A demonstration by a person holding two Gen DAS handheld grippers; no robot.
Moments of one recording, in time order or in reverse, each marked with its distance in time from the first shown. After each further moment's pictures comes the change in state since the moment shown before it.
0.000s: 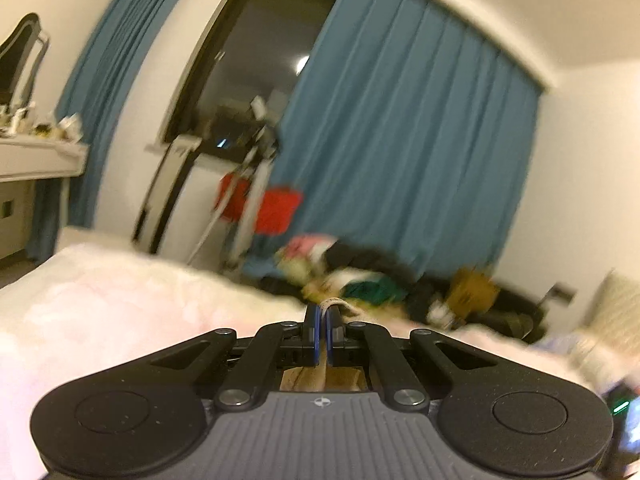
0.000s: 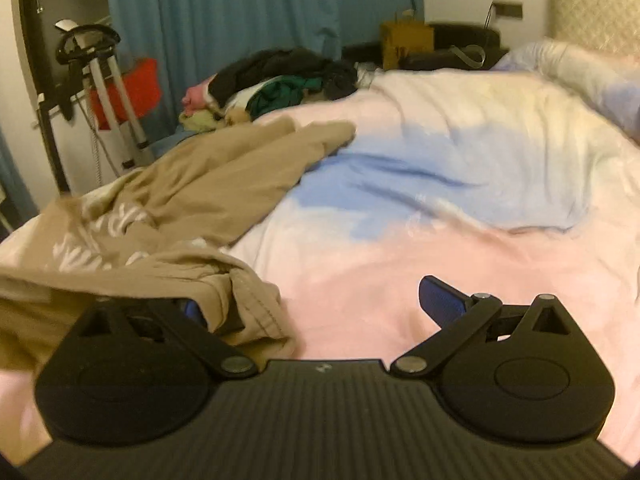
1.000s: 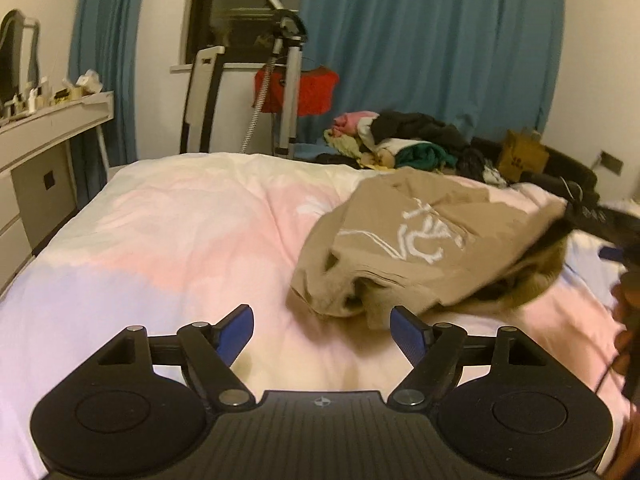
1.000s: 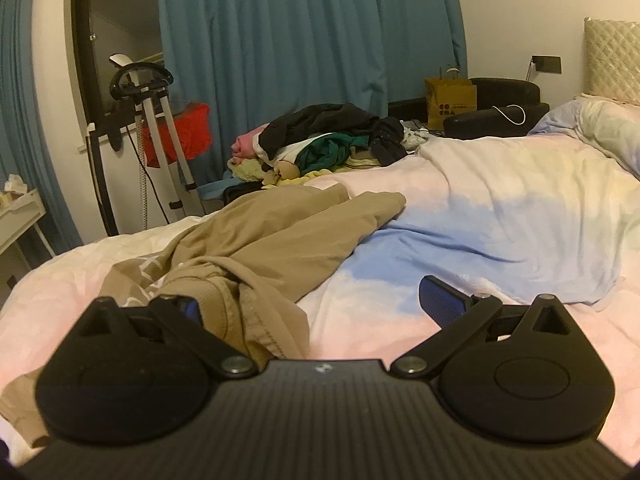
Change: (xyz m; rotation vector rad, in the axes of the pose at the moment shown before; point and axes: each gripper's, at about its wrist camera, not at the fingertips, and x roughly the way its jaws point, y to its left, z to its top) left arm -0.043 0.004 -0.047 0.194 0.318 0.127; right arm -0.023 0.017 0.021 -0.048 -0.127 0.134
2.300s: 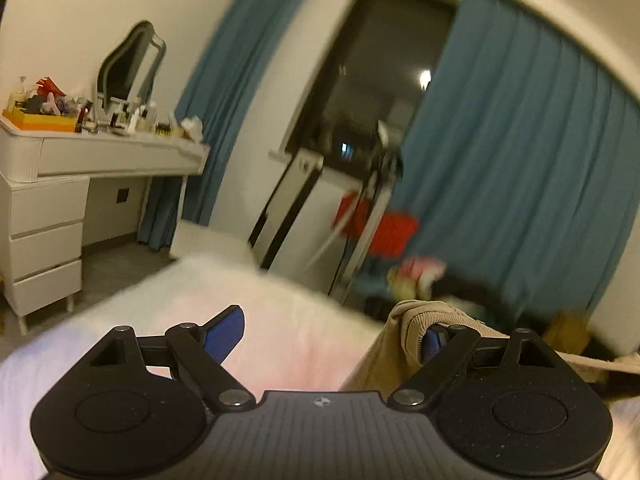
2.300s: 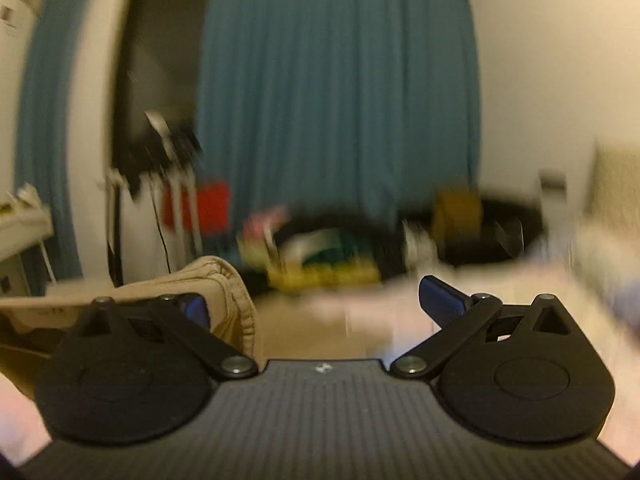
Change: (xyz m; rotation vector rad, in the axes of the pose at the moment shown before) left arm -0.078 0.028 0.125 -0.411 -0.372 0.169; right arm -0.109 0.038 0.116 -0.223 -0.318 0.017
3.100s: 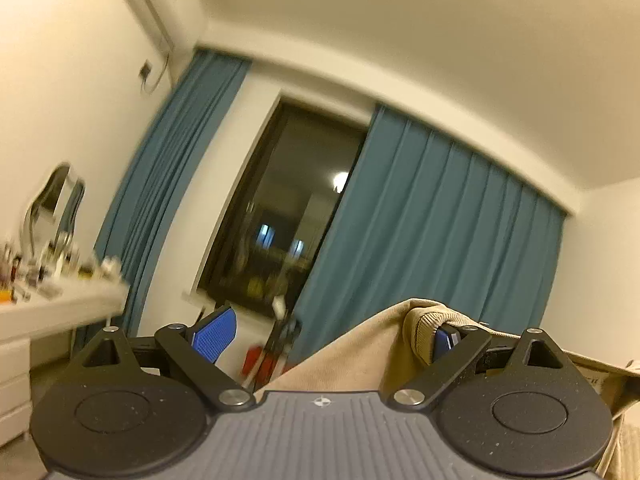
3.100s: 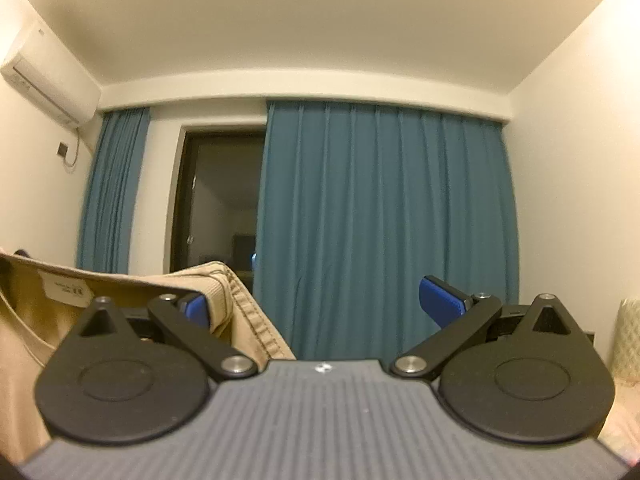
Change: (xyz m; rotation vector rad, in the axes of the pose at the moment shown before) left arm -0.157 -0.113 0.336 0.059 -0.189 -0.235; right arm -0.158 -0.052 0.310 0.023 -0.295 0.154
